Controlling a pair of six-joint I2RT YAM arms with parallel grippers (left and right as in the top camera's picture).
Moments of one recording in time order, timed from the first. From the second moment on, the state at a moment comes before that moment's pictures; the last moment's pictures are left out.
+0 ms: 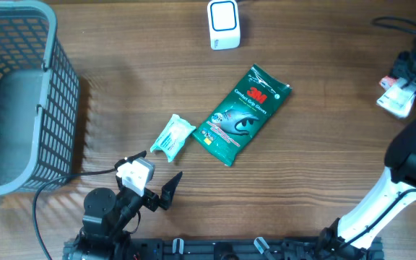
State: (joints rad) left arm -0.20 0.05 0.13 -0.45 0.37 0.00; right arm -0.44 2.14 1.85 -0.95 0.34 0.11
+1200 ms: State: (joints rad) left arm -0.20 0.05 0.13 -0.45 0.37 0.00; right arm 0.33 2.10 1.57 -0.92 -0.09 0.90
